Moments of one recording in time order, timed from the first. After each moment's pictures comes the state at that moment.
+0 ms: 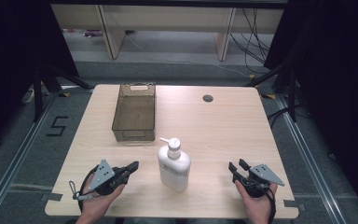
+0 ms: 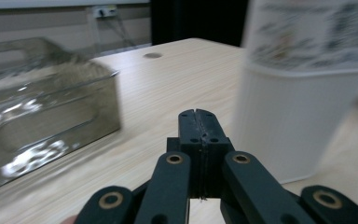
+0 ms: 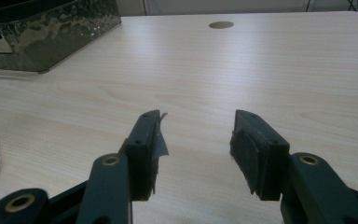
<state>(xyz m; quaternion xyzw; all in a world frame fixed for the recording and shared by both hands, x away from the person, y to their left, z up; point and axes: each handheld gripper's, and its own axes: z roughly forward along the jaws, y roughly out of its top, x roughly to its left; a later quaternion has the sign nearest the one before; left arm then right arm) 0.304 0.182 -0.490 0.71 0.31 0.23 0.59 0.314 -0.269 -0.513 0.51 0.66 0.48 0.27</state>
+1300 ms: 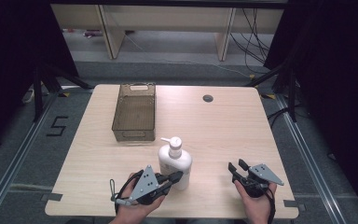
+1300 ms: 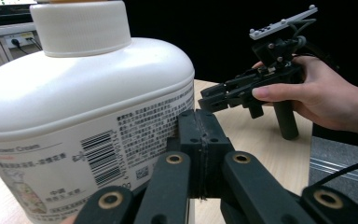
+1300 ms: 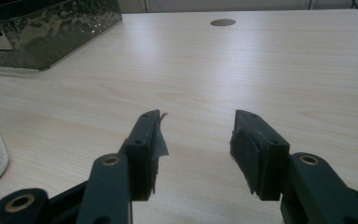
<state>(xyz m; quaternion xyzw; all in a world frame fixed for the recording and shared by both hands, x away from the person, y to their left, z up) 0.283 0.075 -0.453 0.75 0.20 0.18 0.61 0.317 -0.269 -0.514 0.50 0.66 0.49 0.27</state>
